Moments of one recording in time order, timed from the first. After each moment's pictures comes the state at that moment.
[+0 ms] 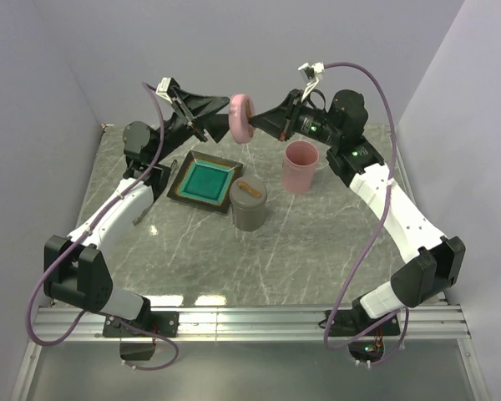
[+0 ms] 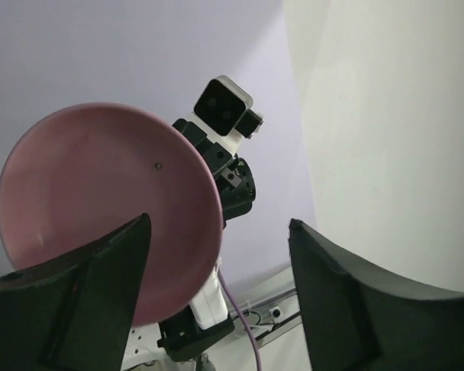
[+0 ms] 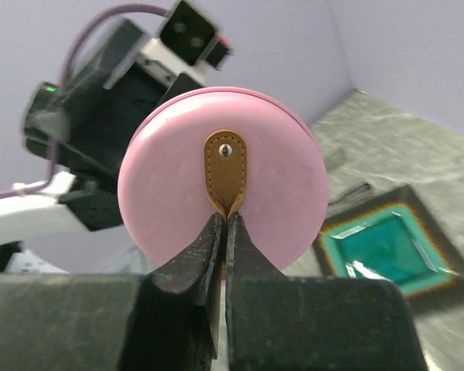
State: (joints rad) left arm -0.32 1.44 1.20 0.80 0.65 -1.81; right arm 0.44 1.48 1.52 0.09 -0.68 0.58
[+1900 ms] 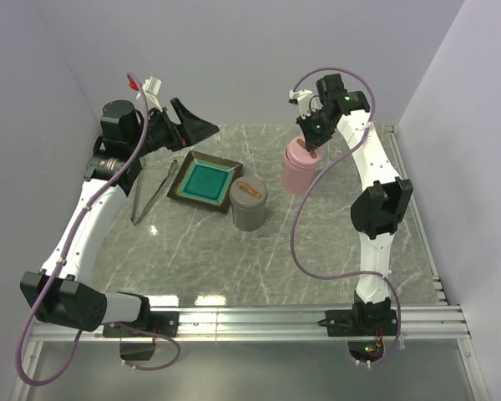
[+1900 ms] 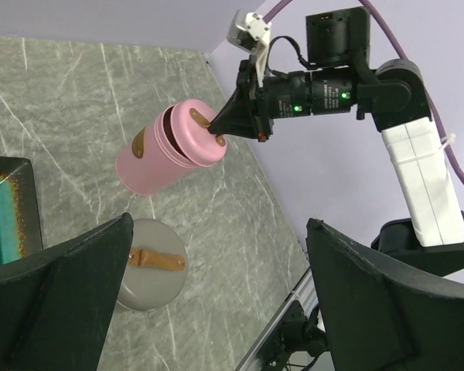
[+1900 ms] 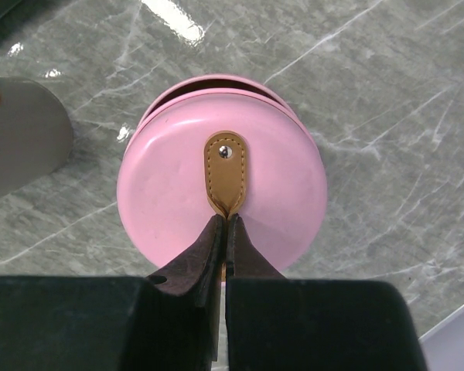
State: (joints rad) left arm -0.19 1.31 1.40 -0.22 0.62 -0.69; right arm 0.23 2.13 2.32 -1.23 -0.23 -0.43
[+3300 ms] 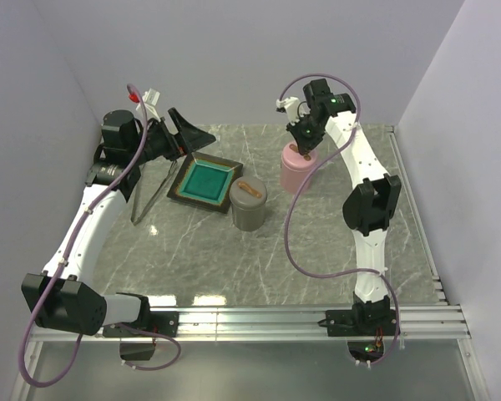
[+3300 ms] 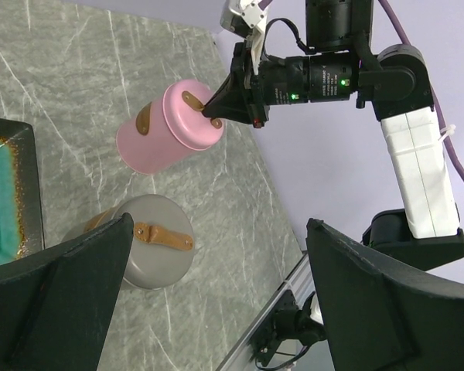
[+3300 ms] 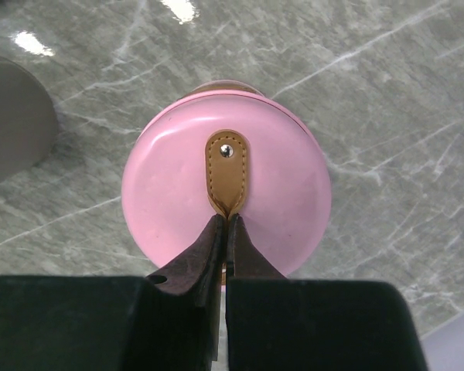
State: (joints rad) left arm -0.16 1.28 1.29 -0.20 0.66 -0.72; right arm 0.28 2.22 2.37 -1.25 -0.19 -0.52
